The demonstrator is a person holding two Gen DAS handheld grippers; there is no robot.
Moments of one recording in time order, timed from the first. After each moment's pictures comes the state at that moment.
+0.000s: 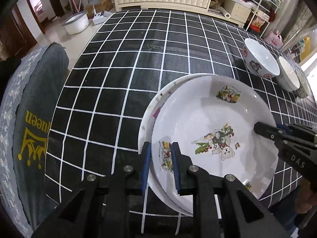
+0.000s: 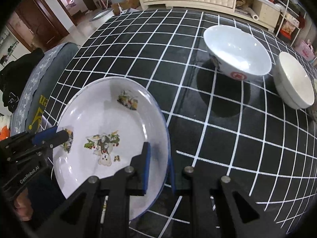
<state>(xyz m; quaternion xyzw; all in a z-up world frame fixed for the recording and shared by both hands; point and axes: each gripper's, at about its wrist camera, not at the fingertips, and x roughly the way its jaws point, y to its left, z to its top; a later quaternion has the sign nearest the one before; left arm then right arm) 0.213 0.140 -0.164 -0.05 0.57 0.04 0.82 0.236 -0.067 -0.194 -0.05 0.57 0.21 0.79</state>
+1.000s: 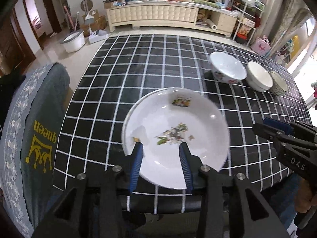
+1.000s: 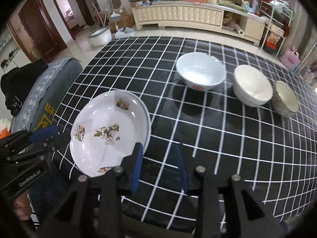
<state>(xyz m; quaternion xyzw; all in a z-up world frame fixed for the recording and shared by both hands) 0.170 0.091 -0.095 -0.03 0.52 0.02 0.85 0.187 -0.120 -0.120 -0.04 0.51 0.18 0.84</state>
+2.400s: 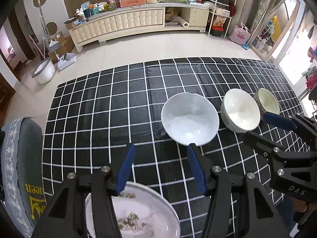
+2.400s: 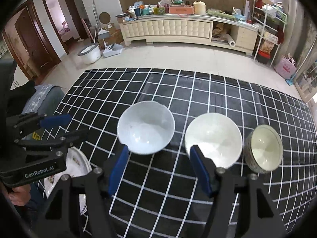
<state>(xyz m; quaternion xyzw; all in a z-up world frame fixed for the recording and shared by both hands) 0.361 -0.012 -0.077 0.04 0.52 -0.06 0.85 0.335 -0.184 -0.112 -0.03 0.49 0.19 0.85</state>
